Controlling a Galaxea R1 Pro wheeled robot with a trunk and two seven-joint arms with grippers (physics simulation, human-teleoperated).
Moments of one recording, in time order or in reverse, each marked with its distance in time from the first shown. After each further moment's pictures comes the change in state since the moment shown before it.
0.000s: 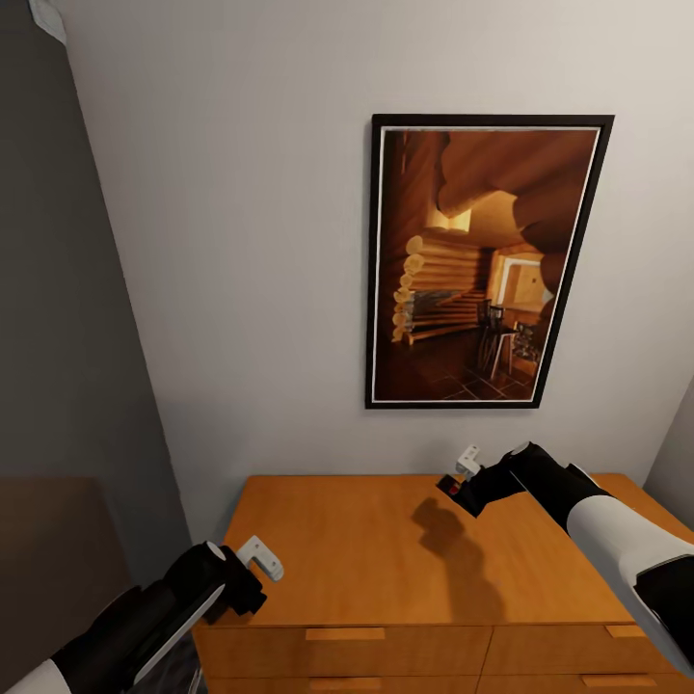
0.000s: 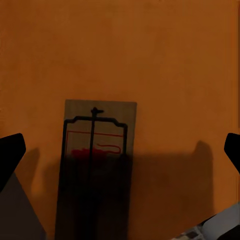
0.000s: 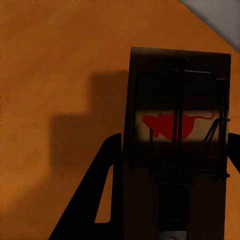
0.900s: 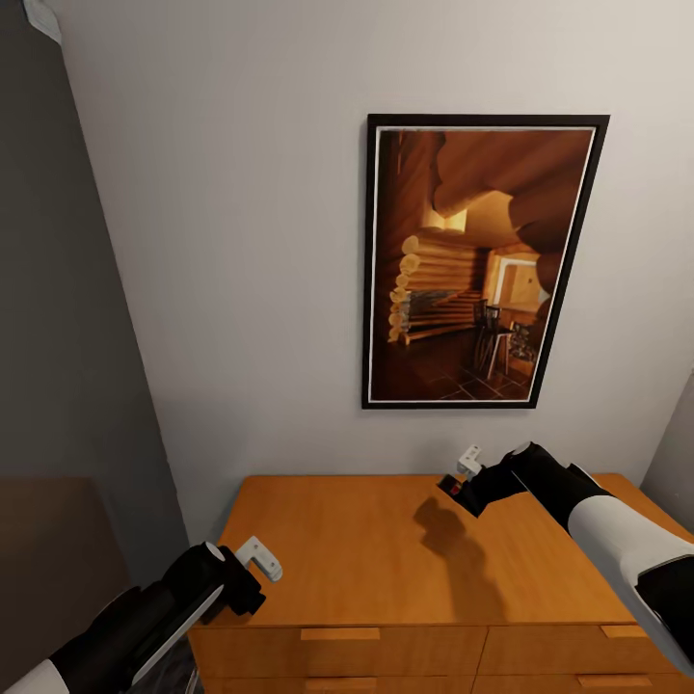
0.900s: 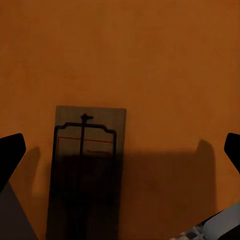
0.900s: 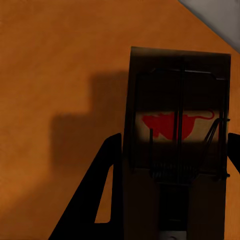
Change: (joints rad) left arm 0.000 0.006 -0.004 0.001 0.003 -0.004 -0.001; right arm 0.000 -0.004 -0.001 0.000 0.000 0.000 0.000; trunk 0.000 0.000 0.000
